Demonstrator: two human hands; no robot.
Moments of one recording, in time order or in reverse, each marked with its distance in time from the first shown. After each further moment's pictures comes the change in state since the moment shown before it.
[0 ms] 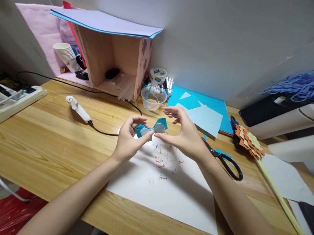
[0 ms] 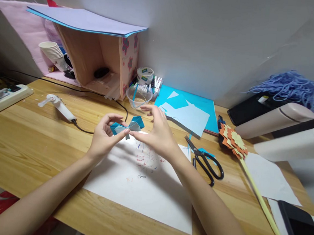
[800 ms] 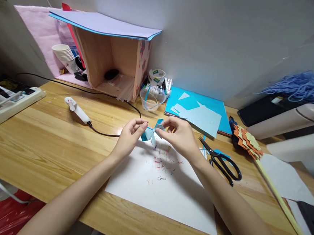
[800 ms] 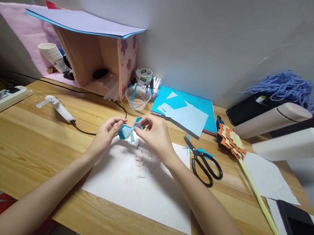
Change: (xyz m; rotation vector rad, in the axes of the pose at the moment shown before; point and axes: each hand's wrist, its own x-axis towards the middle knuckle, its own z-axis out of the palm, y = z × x) left_hand 0.008 -0.005 -0.003 -0.093 -0.073 -0.232; right_hand 0.000 0.014 0.015 0.022 0.031 0.177
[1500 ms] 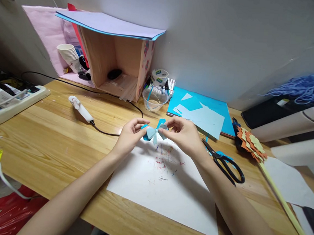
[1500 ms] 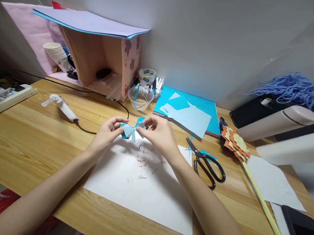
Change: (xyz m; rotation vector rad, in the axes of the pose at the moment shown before) left_hand 0.004 -0.002 -0.004 -0.073 -0.002 -0.049; right_hand 0.002 0.001 -0.006 0.091 -0.085 0.093
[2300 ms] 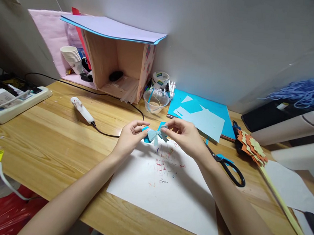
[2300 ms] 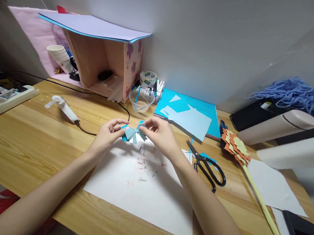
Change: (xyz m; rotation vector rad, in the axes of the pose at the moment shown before) left_hand 0.000 -0.002 -0.004 0.002 0.003 -0.024; right_hand 0.003 -0.001 -0.005 0.002 -0.060 -0.036
